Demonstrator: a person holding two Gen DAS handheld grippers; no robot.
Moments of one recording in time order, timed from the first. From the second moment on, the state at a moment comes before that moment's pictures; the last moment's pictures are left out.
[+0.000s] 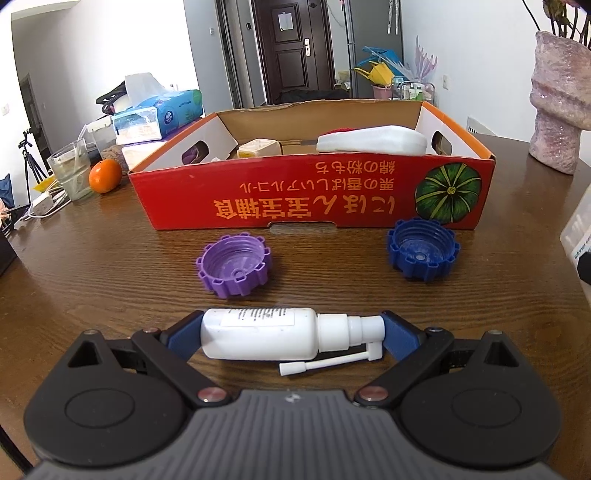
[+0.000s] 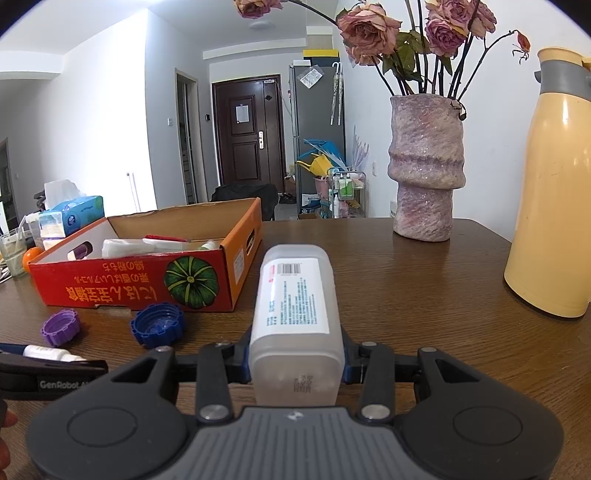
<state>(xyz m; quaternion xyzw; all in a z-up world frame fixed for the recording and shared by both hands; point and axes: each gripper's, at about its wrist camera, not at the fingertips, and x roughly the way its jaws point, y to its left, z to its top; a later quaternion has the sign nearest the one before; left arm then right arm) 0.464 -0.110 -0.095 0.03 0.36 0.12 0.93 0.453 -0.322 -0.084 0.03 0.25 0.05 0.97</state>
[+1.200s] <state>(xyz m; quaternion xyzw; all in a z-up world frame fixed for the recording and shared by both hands) 0.395 -0.065 -0.039 0.00 0.26 0.11 0.96 0.389 -0.248 -0.060 0.02 0.19 0.09 0.98</state>
